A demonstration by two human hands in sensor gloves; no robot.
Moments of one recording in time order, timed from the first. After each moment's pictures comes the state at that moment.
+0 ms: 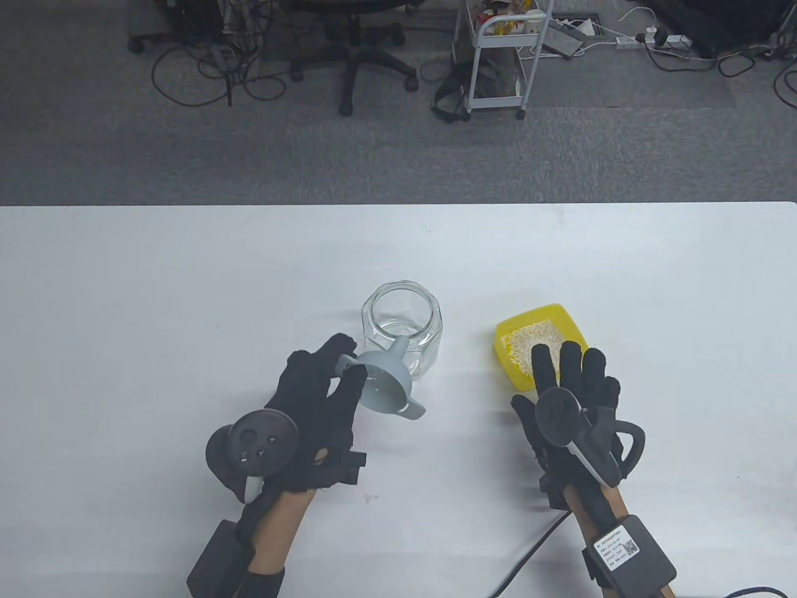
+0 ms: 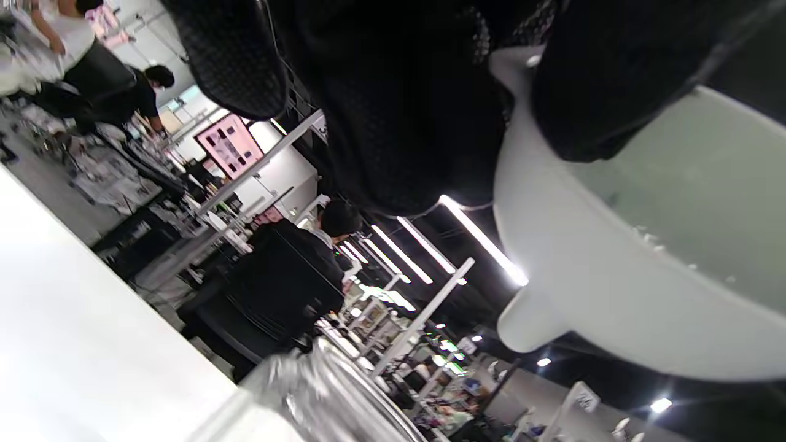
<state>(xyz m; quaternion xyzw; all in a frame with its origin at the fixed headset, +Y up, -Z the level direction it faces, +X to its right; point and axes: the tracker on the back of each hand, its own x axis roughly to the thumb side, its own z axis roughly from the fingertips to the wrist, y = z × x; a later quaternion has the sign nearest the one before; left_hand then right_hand) -0.162 -0.624 -0.199 0.23 -0.03 0.37 0.90 0.203 -0.712 -0.210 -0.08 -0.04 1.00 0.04</state>
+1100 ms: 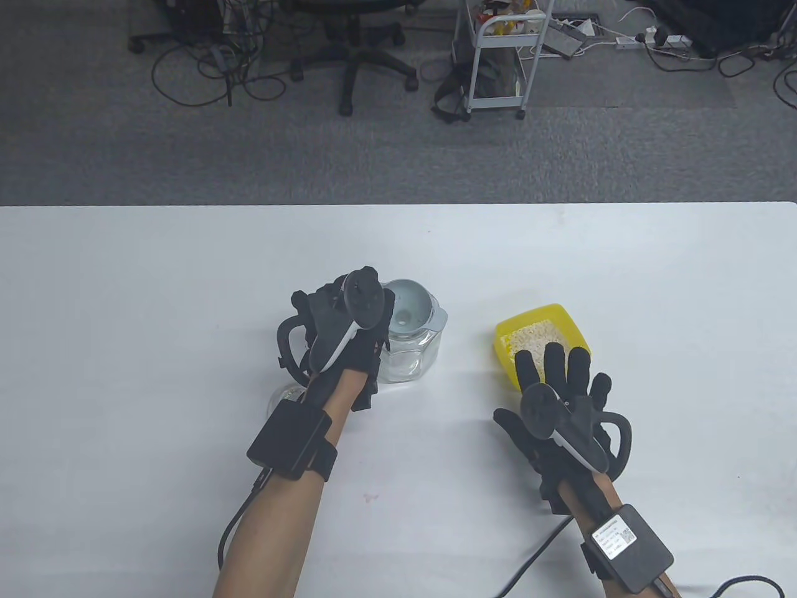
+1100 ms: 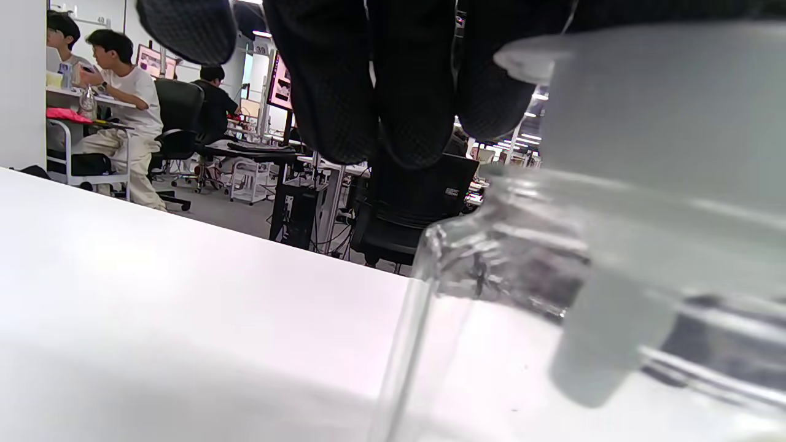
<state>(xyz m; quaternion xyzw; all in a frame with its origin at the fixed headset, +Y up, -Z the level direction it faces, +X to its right) -0.104 -0.638 -0.321 0.02 0.07 0.12 0.99 0.196 -0.726 -0.219 -0.04 0.05 1.00 0.01</state>
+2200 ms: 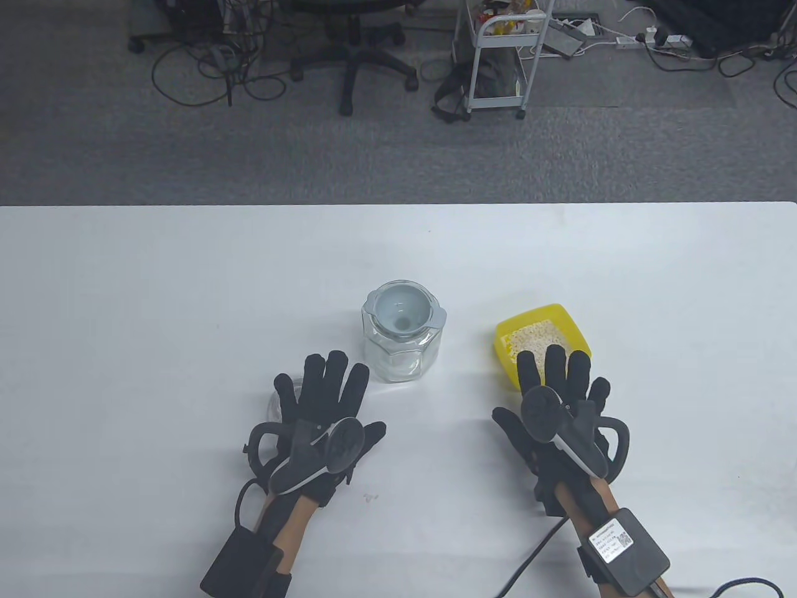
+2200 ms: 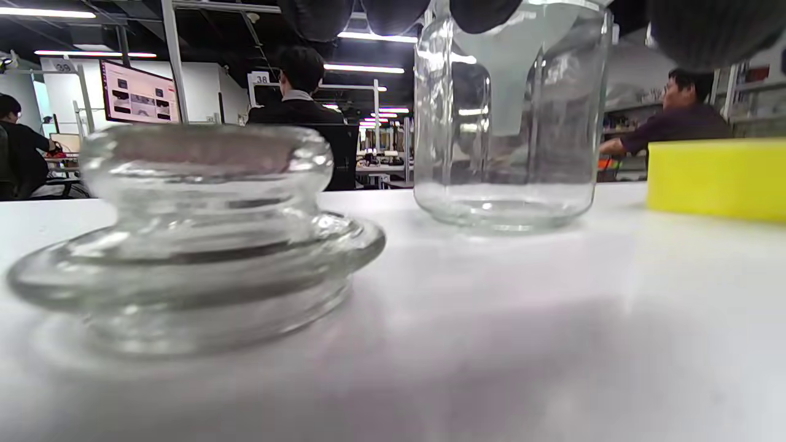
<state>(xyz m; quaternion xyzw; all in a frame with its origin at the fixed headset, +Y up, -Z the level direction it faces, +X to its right) -0.137 -0.729 -0.201 0.02 -0.12 0.02 0.99 0.195 -0.729 -0.215 -0.05 0.03 1.00 0.04</state>
